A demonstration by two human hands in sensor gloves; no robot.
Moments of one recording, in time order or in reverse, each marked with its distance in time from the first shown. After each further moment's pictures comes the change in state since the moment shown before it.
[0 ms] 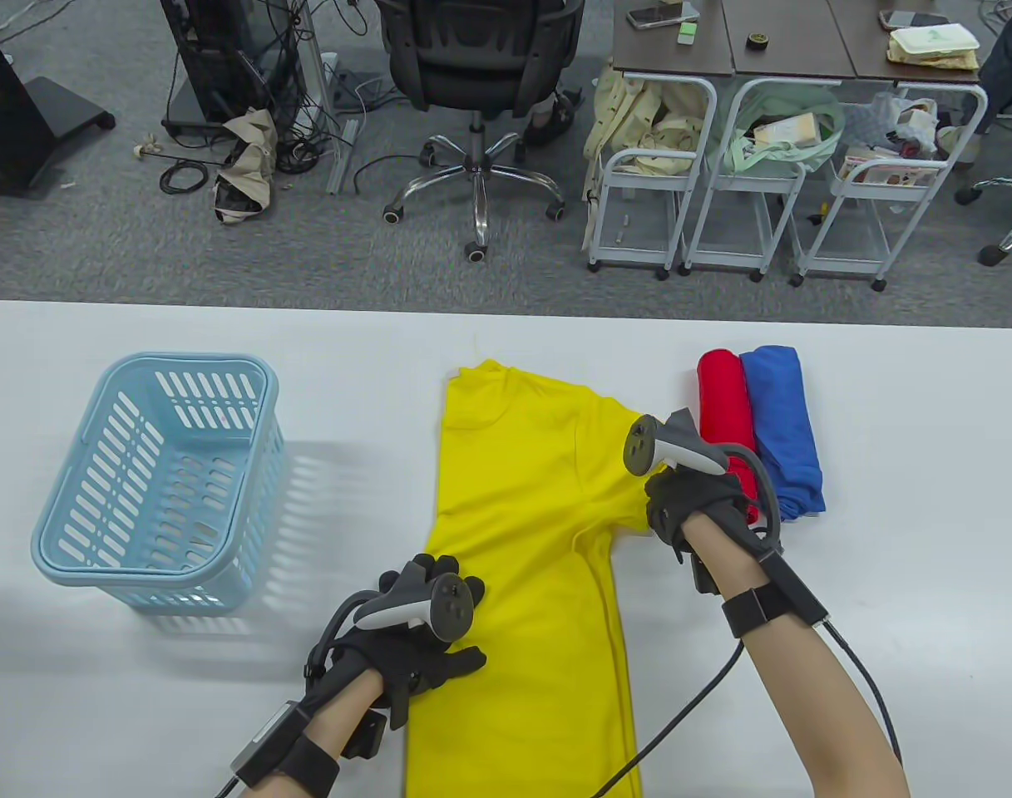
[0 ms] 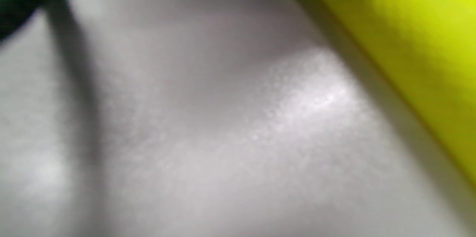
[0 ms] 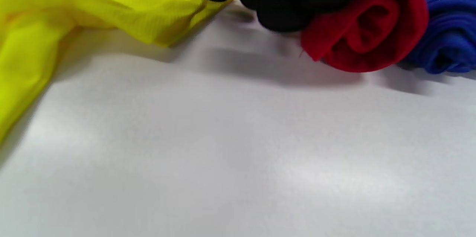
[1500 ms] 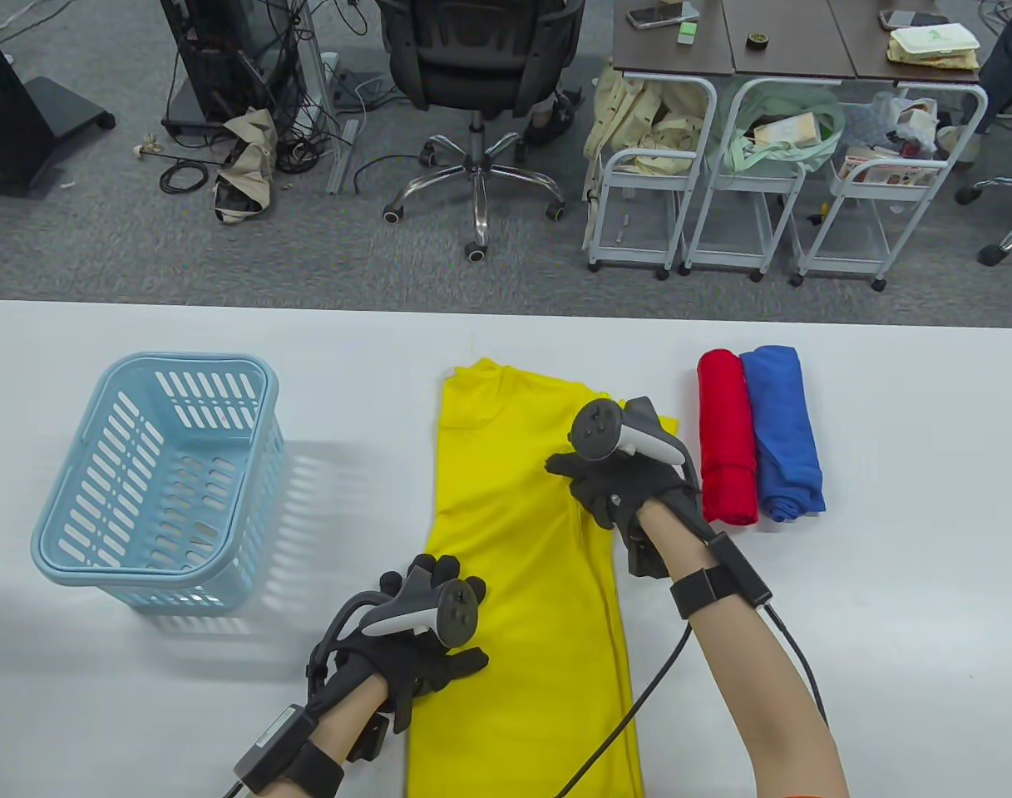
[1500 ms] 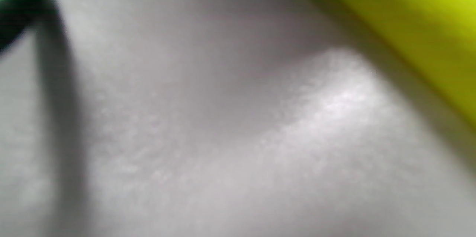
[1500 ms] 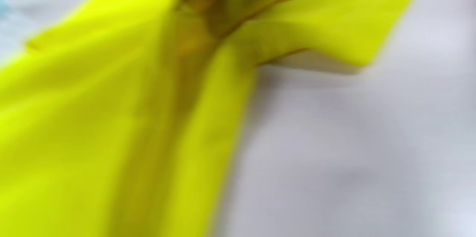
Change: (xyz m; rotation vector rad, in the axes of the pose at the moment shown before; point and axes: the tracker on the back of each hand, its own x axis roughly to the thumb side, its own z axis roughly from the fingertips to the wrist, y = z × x) left_hand 0.005 -0.001 0.000 0.044 0.034 -0.060; right_hand 0.049 -0.007 -0.009 -0.113 -0.288 -0.025
